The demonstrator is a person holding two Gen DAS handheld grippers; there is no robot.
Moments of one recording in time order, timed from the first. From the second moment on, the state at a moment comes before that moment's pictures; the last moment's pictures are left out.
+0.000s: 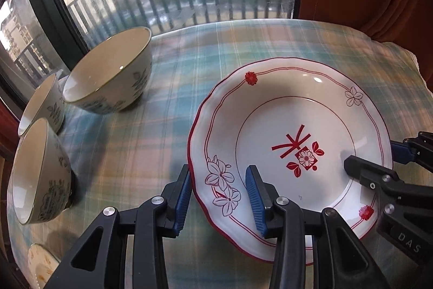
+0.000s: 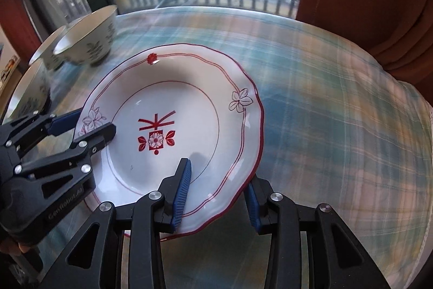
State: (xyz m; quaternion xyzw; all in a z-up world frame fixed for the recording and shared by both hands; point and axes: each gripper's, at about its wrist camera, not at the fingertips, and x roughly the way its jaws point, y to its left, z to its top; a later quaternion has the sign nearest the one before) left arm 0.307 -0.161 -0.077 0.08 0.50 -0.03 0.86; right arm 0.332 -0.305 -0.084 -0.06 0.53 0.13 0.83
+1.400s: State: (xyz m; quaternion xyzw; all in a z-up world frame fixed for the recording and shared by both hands) left arm 0.224 -0.116 -0.074 0.09 0.50 -0.12 0.85; right arm 0.248 -0.260 -0.086 -0.05 0.52 0.06 0.85
